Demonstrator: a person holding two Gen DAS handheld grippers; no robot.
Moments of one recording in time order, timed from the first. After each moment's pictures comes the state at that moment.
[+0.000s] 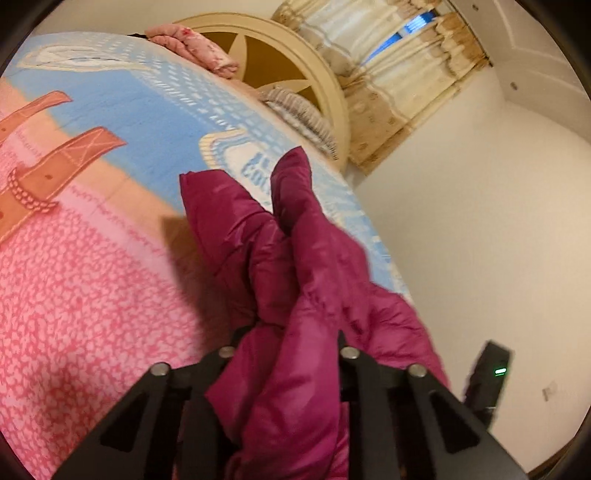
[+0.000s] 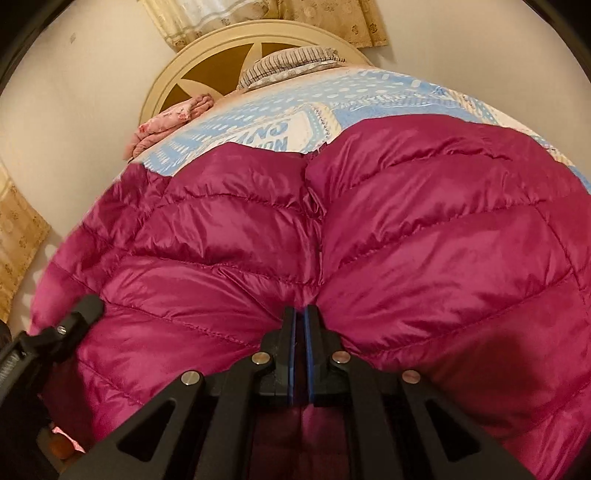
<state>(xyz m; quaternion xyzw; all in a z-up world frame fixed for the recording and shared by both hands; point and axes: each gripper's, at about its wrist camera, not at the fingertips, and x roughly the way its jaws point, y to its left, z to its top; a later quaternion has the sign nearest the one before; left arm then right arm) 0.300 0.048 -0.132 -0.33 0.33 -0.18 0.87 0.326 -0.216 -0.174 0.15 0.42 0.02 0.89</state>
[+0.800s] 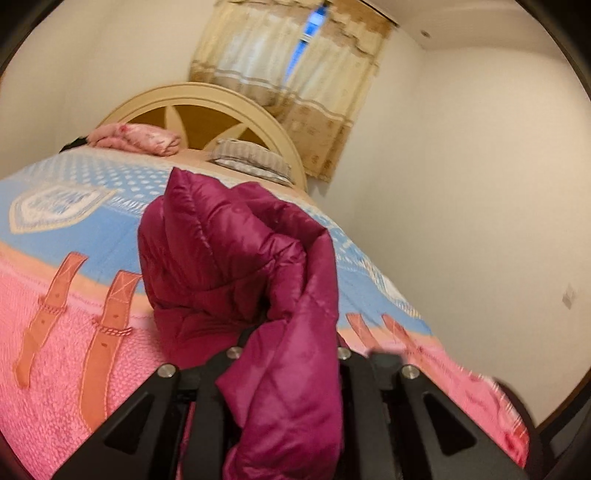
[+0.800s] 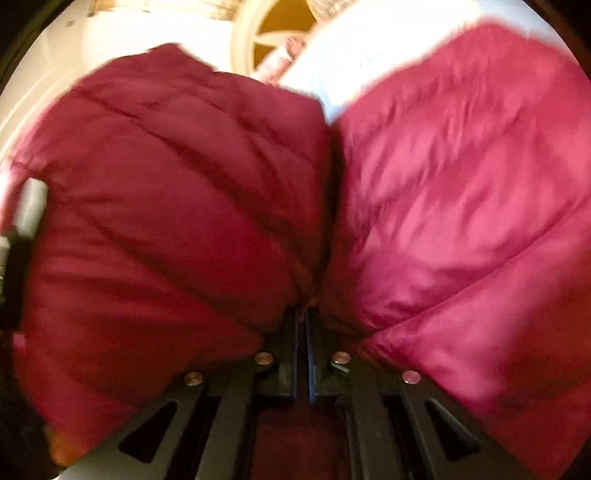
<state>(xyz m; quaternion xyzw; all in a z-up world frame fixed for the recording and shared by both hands) 0.208 0.059 -0.003 -0.14 0.26 -0.21 0.93 0.250 -0.094 -0.166 0.36 0.46 0.27 0.77</state>
